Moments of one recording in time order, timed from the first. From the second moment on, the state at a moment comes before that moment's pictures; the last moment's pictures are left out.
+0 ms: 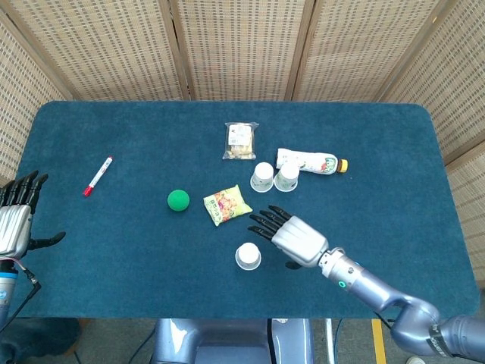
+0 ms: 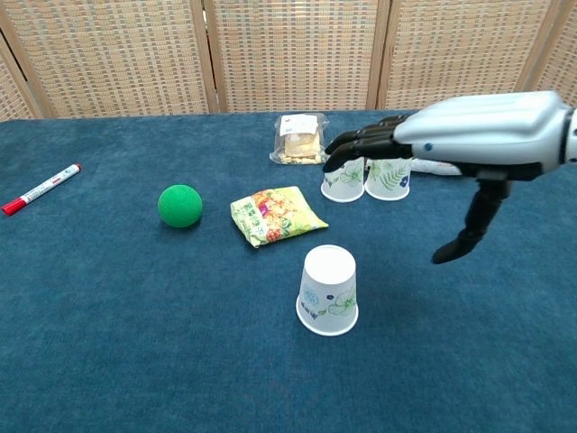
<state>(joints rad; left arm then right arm) -0.34 -1.01 -0.05 -1.84 1.18 1.41 0.18 0.74 -1.20 0.15 -1.79 -1.58 0.78 -0.18</state>
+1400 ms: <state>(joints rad) -0.32 -0.97 -0.09 -1.84 1.24 1.28 0.11 0.94 -1.46 0.19 -1.68 -1.15 0.82 -0.47</state>
